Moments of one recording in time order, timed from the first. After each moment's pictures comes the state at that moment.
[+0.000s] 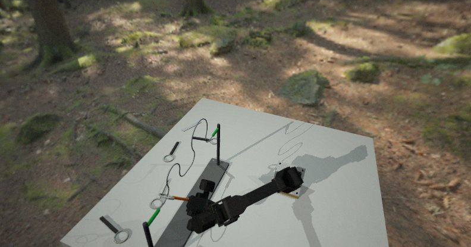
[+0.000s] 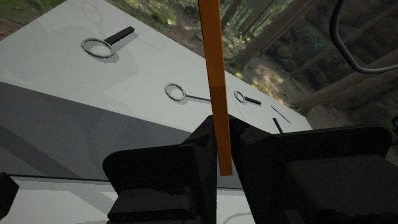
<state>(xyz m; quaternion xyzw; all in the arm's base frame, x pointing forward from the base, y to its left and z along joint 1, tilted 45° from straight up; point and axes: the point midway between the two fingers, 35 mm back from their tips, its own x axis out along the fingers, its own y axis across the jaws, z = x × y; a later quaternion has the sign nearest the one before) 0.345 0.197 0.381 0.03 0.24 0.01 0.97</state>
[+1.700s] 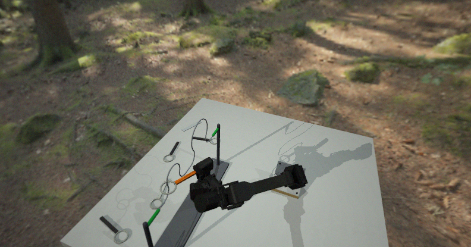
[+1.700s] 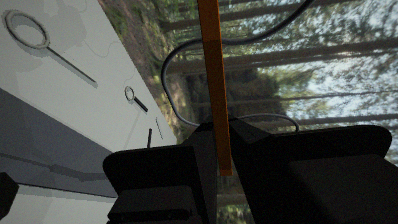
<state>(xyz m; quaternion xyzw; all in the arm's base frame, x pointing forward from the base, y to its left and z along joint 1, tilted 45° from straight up) 0.342 0.080 0.427 -0.38 0.22 -0.09 0.89</state>
